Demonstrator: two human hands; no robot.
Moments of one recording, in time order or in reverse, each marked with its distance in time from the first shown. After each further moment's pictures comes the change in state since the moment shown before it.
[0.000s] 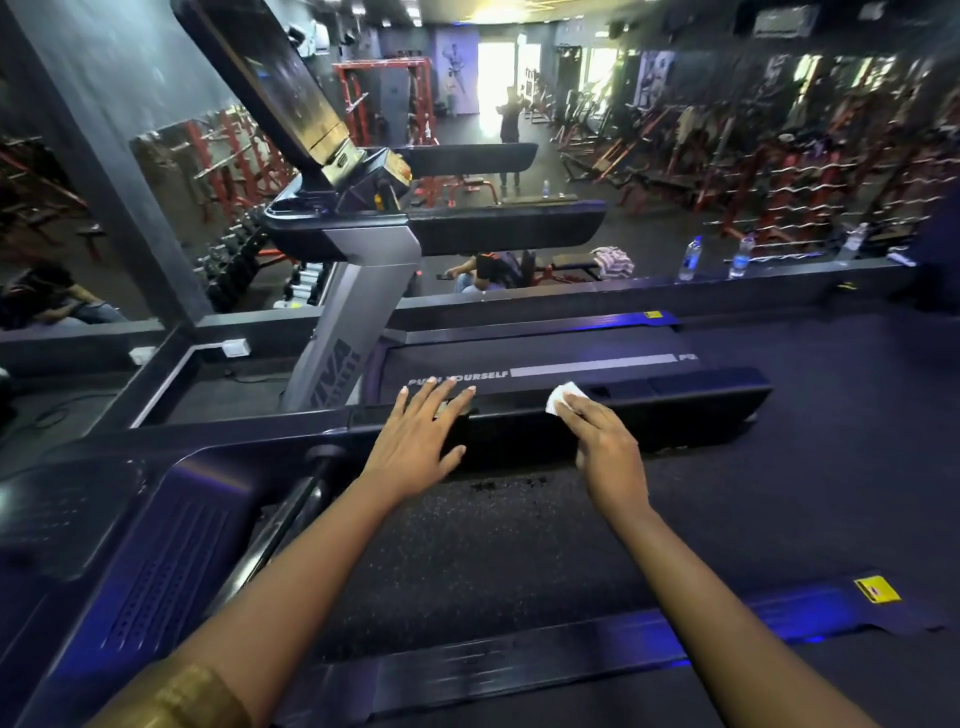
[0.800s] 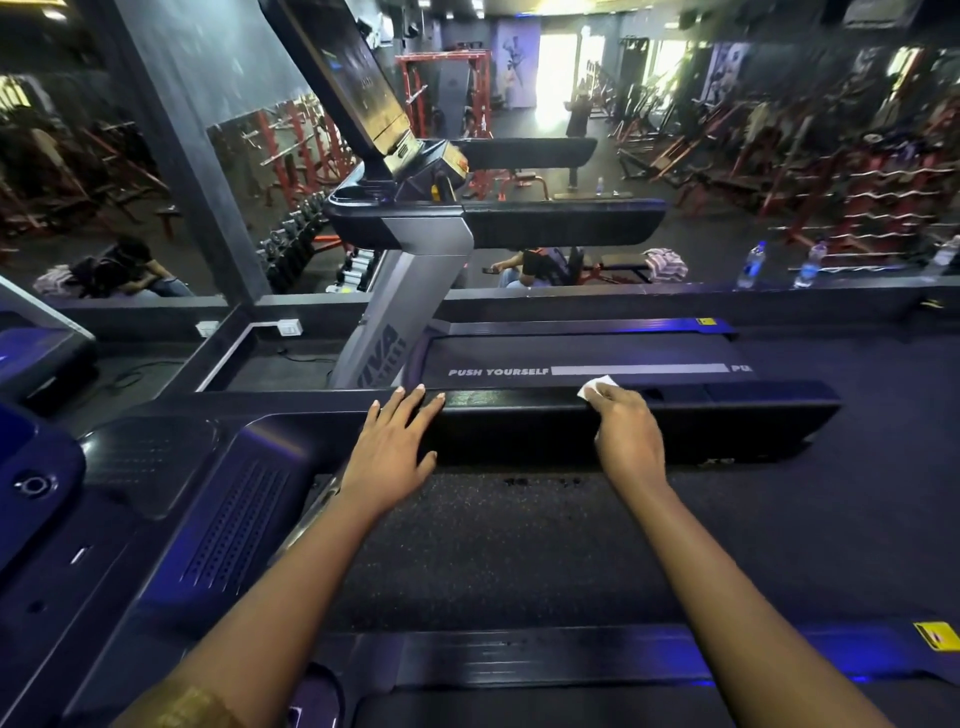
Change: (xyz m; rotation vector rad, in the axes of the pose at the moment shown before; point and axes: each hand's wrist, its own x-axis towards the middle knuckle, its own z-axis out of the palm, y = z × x) left_hand -0.057 -0.045 0.001 -0.009 0.023 -0.250; right_hand 0.030 -0.022 0.011 -0.088 -0.109 0.165
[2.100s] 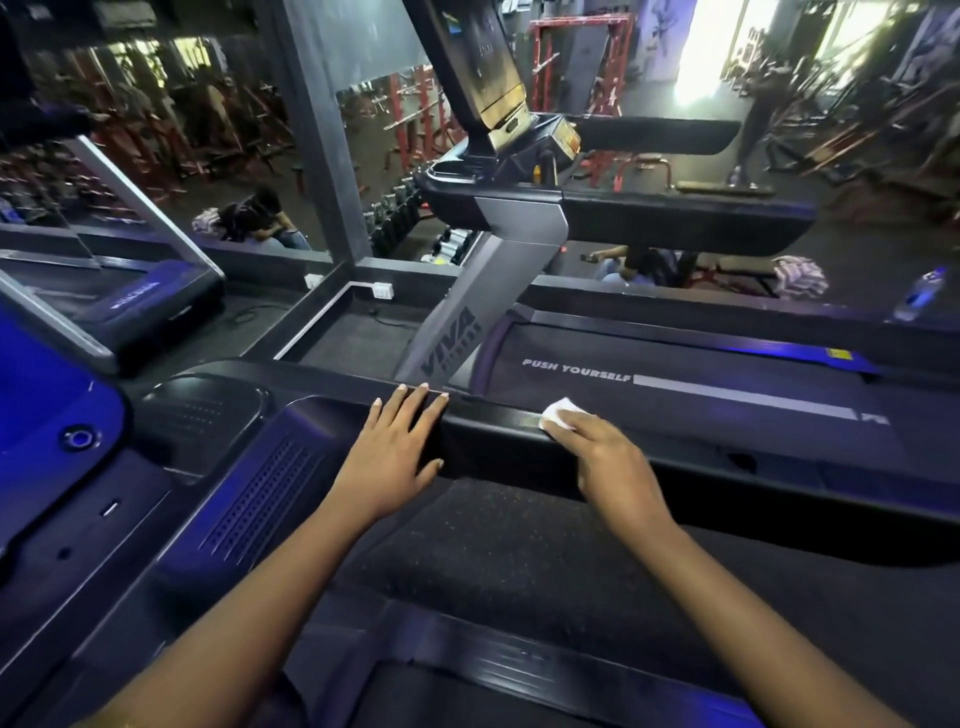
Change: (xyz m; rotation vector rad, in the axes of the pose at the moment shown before) left_hand -0.005 -0.026 0.002 0.085 0.002 -0.158; right_hand 0.025 -0.036 0.032 0.166 -0.241 -0.530
